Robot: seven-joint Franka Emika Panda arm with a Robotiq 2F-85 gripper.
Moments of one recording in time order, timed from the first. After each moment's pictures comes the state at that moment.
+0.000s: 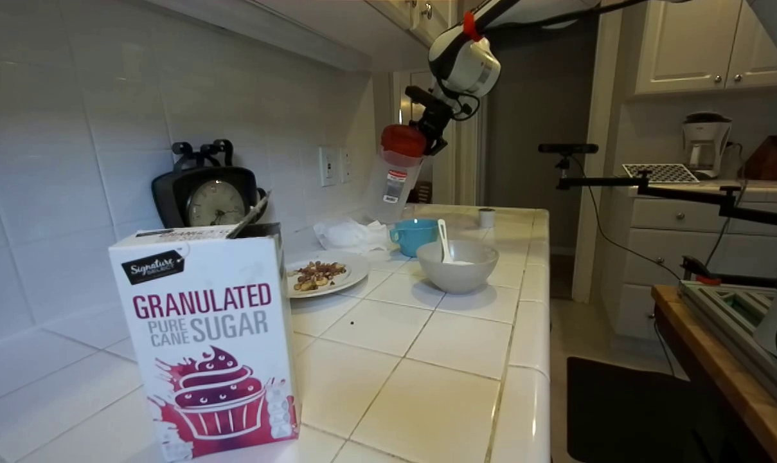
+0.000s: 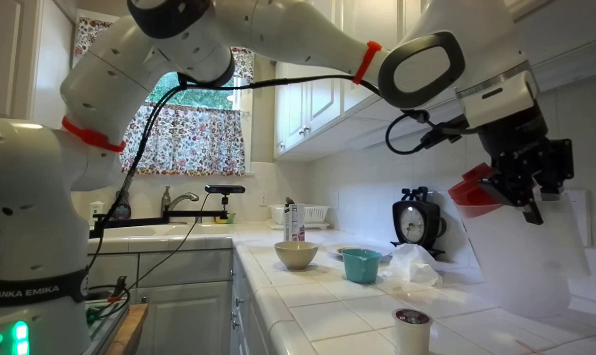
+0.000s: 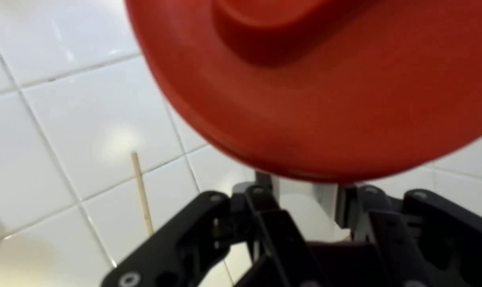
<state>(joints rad) -0.34 0.53 -0.24 -1.50 0.54 2.44 1.04</state>
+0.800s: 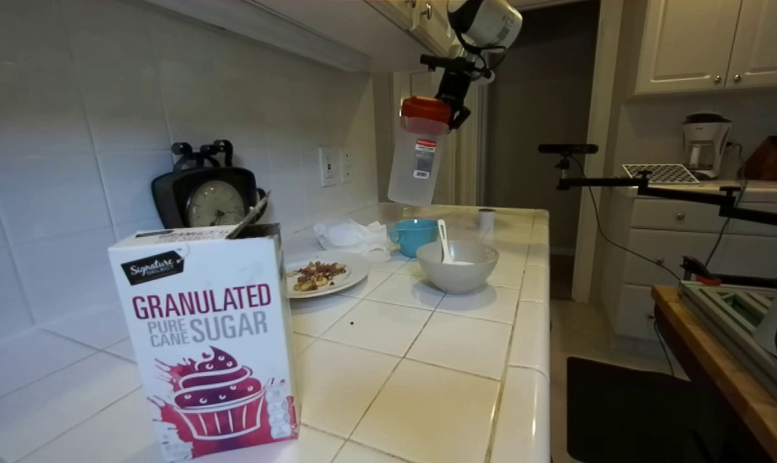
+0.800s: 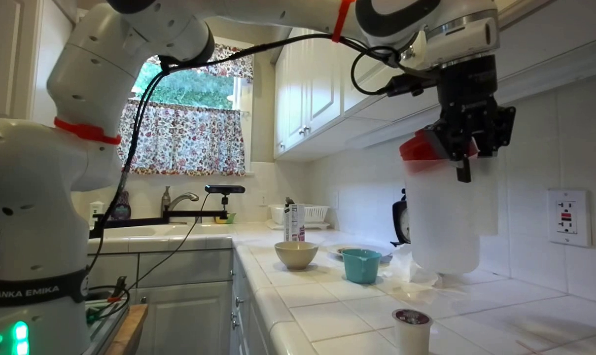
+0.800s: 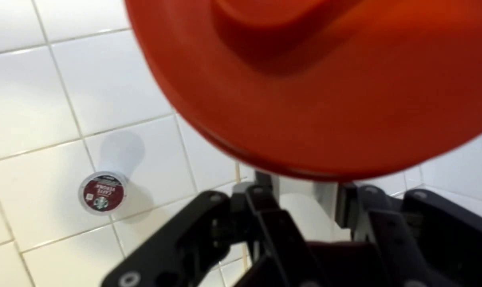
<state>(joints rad) -0.34 0.35 -0.28 -1.54 0.43 2.05 1.10</state>
